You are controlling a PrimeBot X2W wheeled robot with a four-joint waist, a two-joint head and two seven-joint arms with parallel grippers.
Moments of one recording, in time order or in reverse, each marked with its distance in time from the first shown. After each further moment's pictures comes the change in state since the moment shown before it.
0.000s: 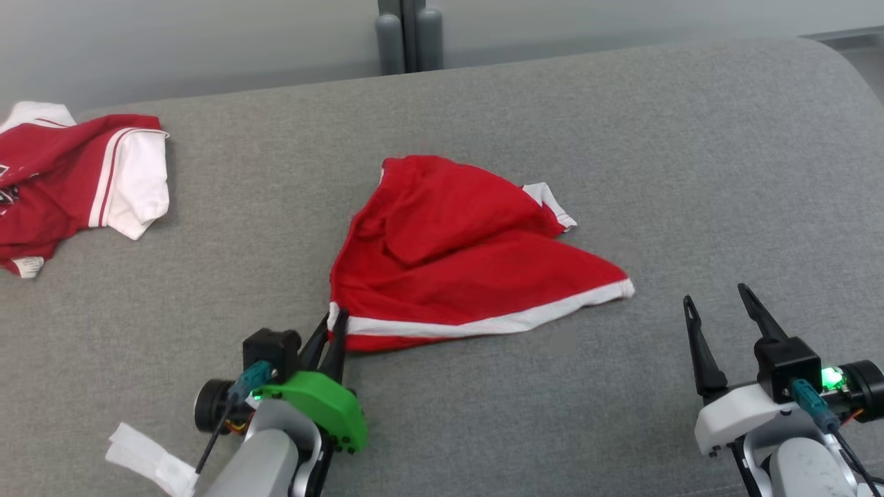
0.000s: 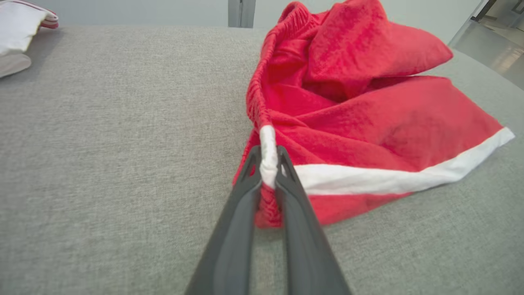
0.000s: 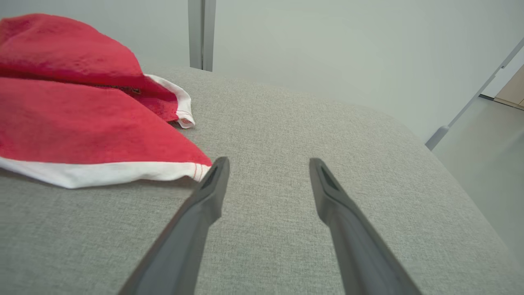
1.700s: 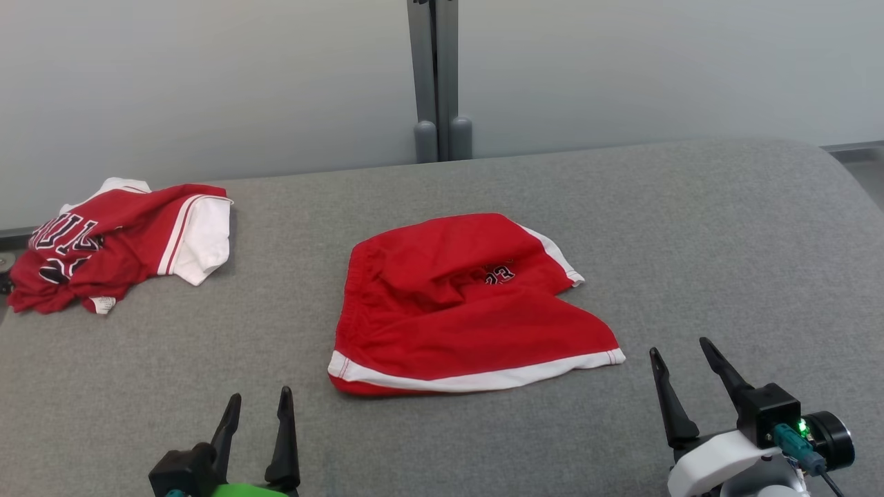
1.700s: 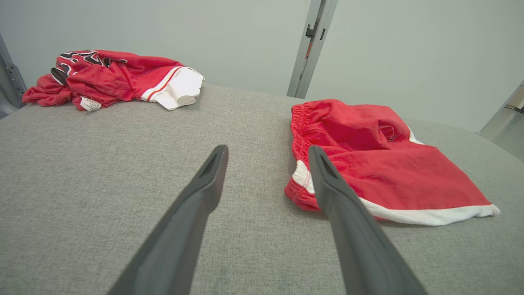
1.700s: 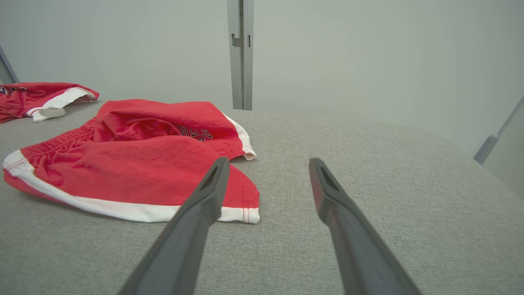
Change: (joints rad) left arm 0.435 -0.060 0.411 -0.369 0.190 -0.084 -0.004; right arm 0.106 0.000 0.111 0.000 0.172 0.000 0.000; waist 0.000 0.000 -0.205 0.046
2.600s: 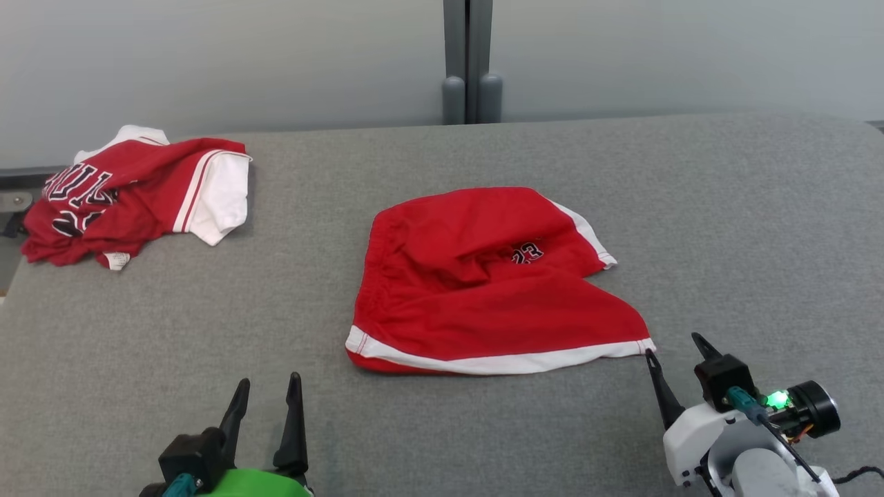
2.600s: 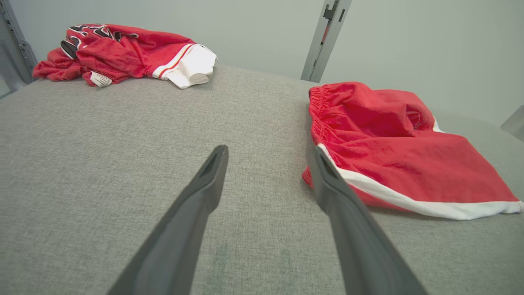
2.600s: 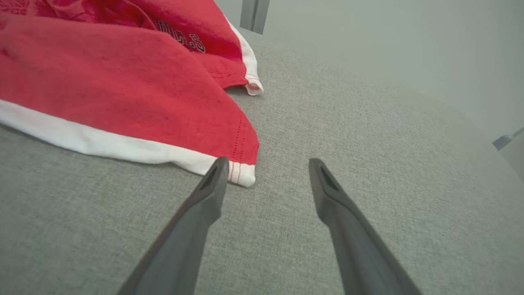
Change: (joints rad) left arm -0.036 -0.001 -0.031 0.014 -0.006 0.012 0.000; right arm -0.188 0.000 -0.056 0.330 -0.248 0.000 0.000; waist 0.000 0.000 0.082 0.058
